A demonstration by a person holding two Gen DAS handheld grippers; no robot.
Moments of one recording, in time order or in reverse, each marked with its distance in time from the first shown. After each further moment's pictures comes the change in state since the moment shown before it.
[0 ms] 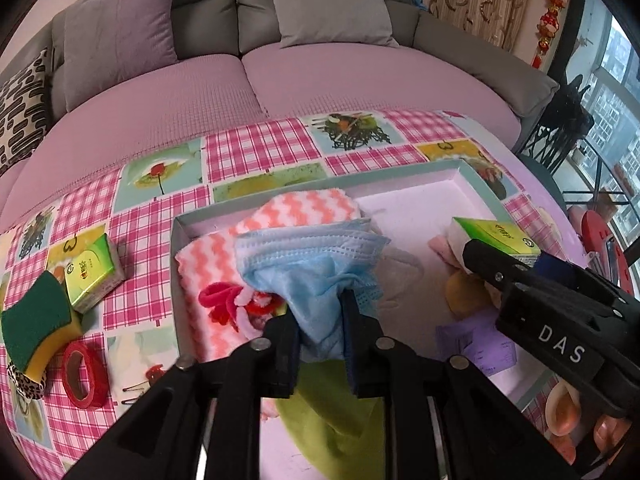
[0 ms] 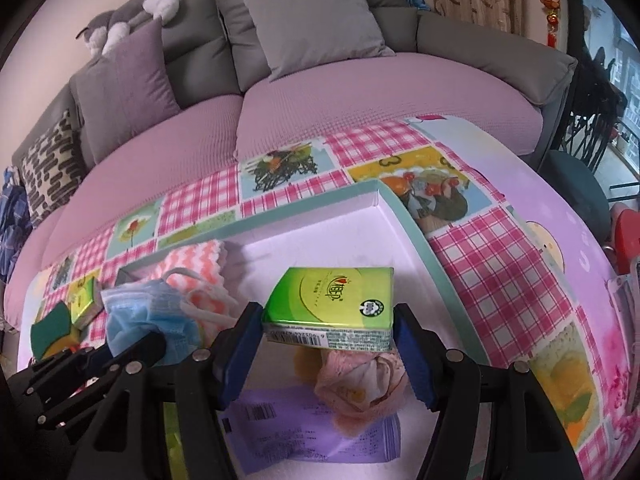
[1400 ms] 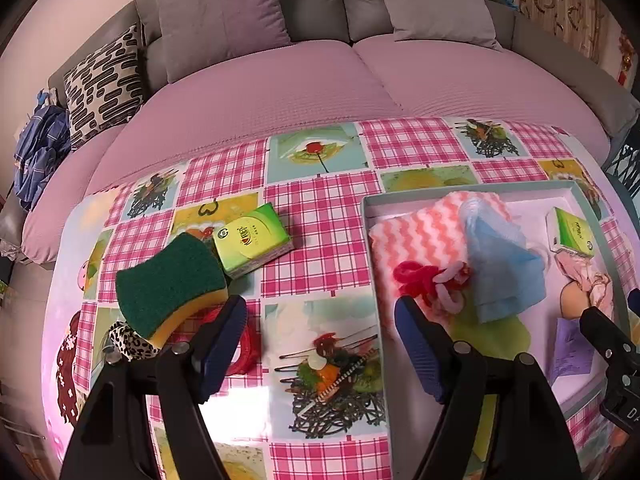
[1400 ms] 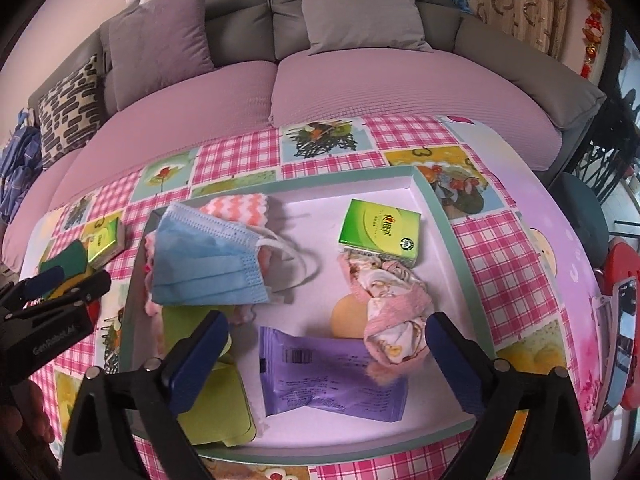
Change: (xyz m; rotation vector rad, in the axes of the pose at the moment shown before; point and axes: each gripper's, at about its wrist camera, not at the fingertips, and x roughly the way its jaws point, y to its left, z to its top) left arm -0.041 0.079 -0.007 -0.129 0.058 0.330; right arm -0.028 0.033 -0.013 -0.155 0.096 -0.005
